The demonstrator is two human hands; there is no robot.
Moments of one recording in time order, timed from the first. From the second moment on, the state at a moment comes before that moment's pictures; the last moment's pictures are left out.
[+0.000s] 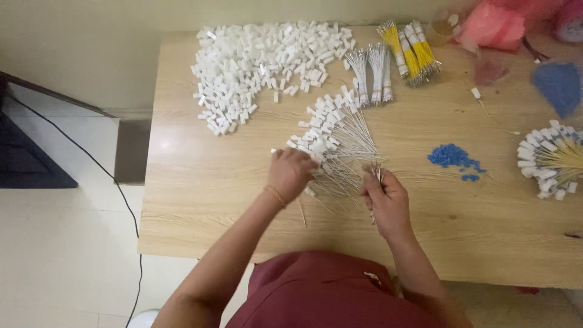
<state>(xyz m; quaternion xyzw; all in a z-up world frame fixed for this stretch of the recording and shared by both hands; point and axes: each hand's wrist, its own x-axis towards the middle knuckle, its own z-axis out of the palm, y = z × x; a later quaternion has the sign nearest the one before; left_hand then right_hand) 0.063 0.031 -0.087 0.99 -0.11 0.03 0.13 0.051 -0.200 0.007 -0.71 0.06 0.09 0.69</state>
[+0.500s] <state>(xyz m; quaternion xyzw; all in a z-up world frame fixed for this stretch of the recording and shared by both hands) 0.239 0.137 -0.180 0.94 0.25 0.00 0.21 0.081 -0.202 -0.023 -0.72 0.07 0.12 0.68</state>
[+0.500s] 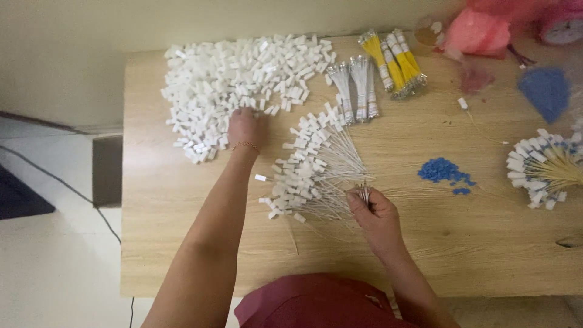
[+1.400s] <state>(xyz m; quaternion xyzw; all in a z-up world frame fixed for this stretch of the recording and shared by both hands) 0.023 0.000 0.036 0.30 0.27 -0.06 0.91 0.044 -0.166 0.107 -0.81 -0.18 -0.04 0.56</state>
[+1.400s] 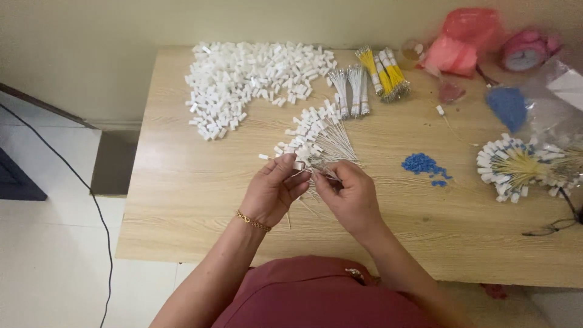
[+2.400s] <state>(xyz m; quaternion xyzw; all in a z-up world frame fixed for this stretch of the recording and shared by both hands) -0.006 -0.011 0.064 0.27 0.23 -0.06 0.93 0.025 -0.175 0.133 -0.83 -0.26 -0.07 0.48</state>
